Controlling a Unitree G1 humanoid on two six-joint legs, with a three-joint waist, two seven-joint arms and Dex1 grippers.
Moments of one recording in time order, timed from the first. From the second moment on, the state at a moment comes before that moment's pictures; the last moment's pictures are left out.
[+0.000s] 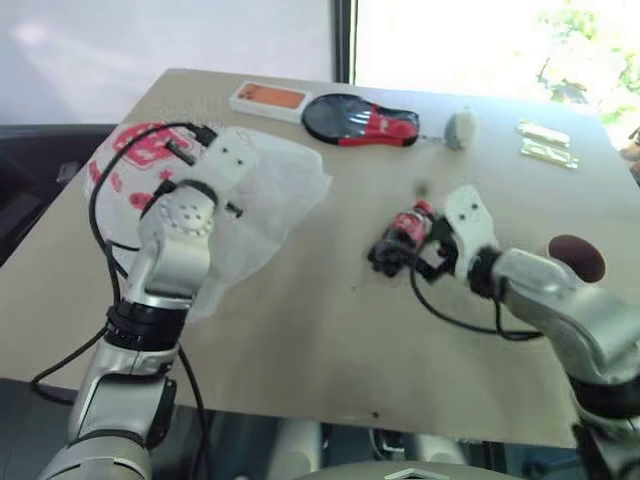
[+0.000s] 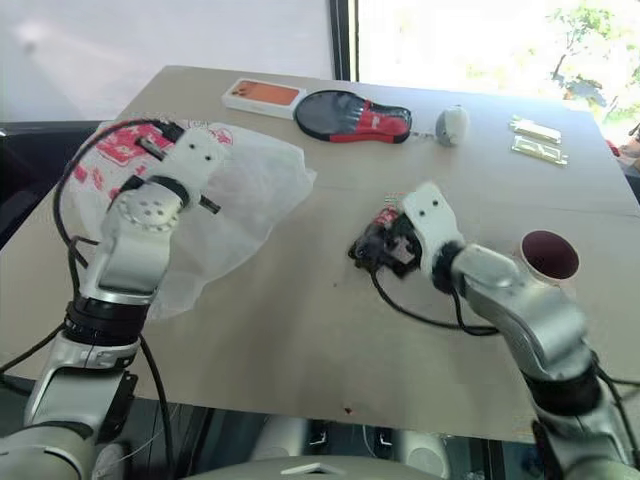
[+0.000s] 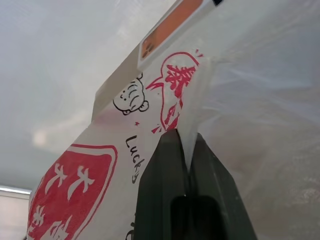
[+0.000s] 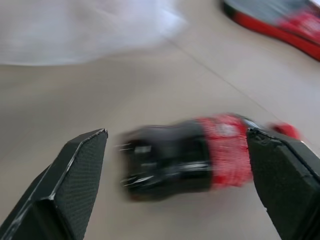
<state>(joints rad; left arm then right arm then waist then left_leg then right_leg) -0.62 0.66 -0.09 -0.12 0.32 0.72 -0.33 -0.46 -0.44 0.11 -0.58 0.51 1.13 0.17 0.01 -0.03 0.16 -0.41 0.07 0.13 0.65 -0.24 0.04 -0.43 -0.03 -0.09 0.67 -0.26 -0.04</state>
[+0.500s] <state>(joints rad) -0.63 0.58 -0.08 -0.23 0.32 0.85 -0.33 -0.82 0.08 -0.23 -0.18 0.34 1.59 -0.21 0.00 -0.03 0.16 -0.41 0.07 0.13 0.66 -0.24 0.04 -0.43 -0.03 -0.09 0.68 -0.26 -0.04</state>
